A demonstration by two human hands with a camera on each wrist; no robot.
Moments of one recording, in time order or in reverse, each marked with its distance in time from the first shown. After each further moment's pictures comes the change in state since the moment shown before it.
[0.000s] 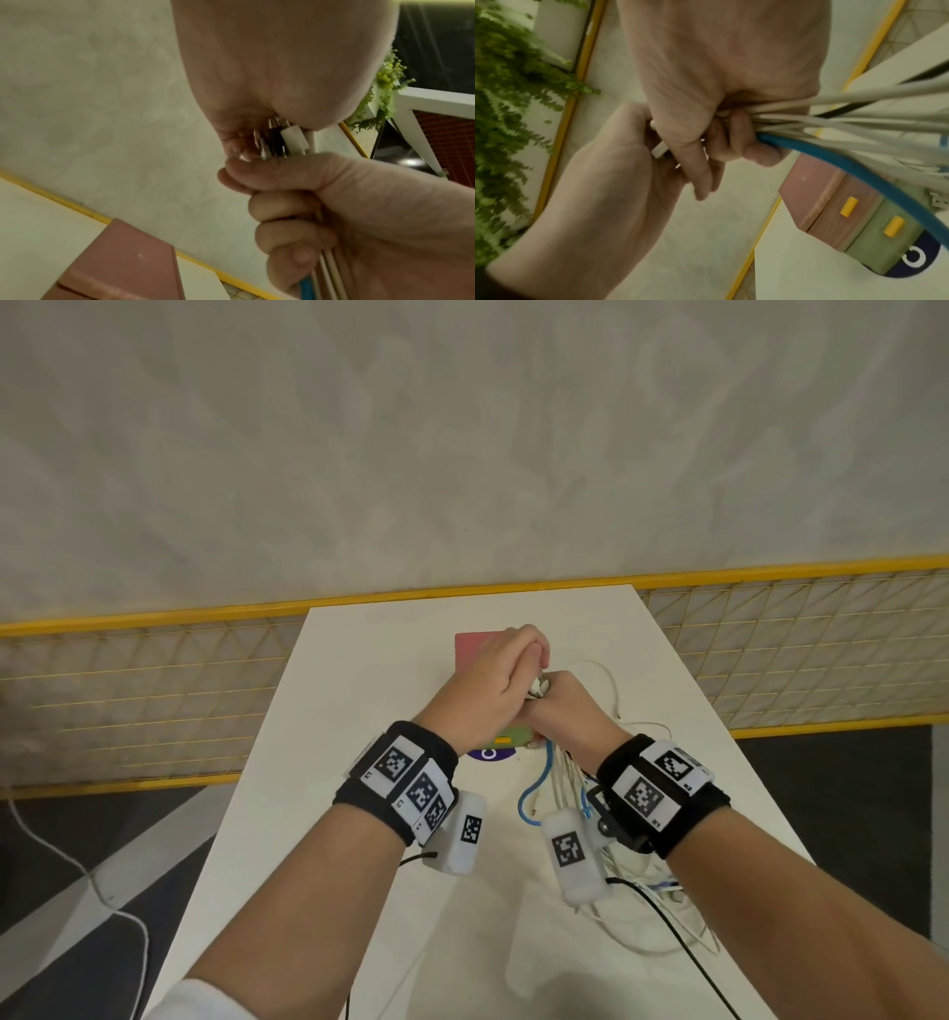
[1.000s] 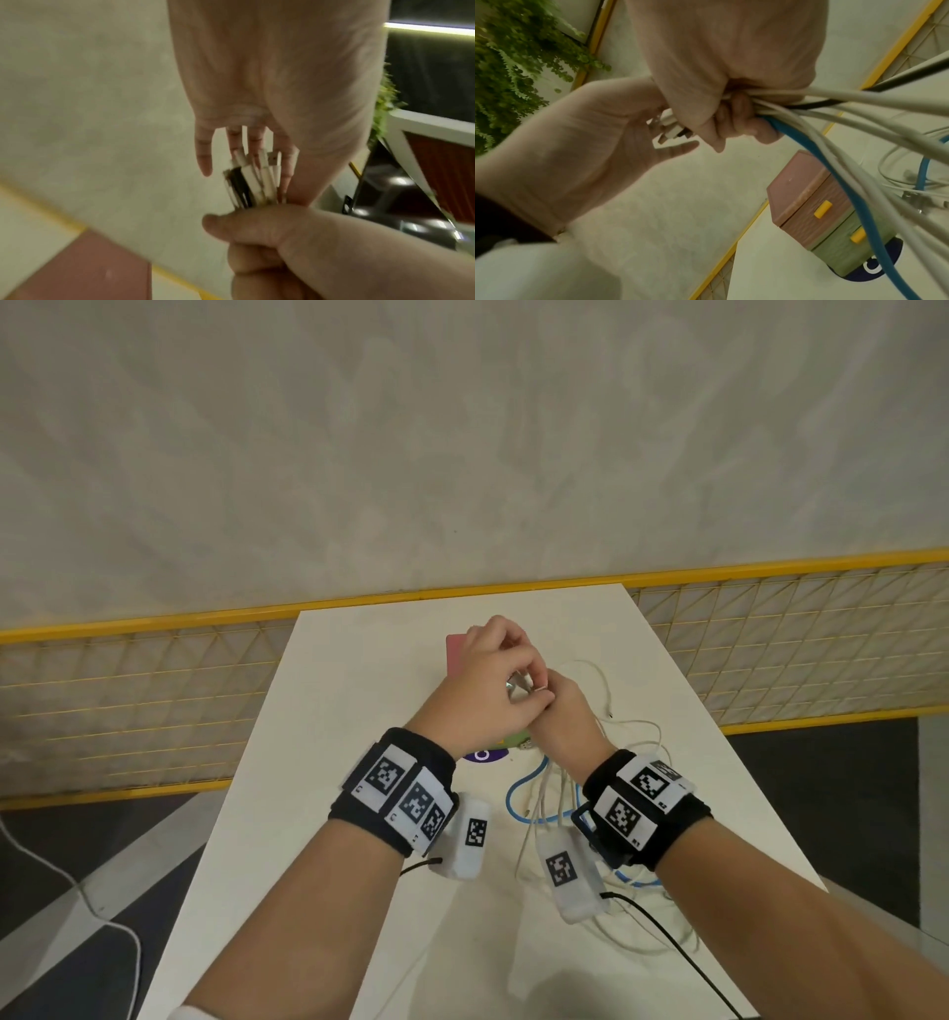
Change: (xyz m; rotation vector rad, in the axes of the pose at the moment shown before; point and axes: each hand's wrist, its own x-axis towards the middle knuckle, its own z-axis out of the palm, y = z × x) left_hand -0.001 0.006 0.005 0.087 0.067 -0.008; right_hand 0.009 0.029 0.003 -0.115 0.216 -0.149
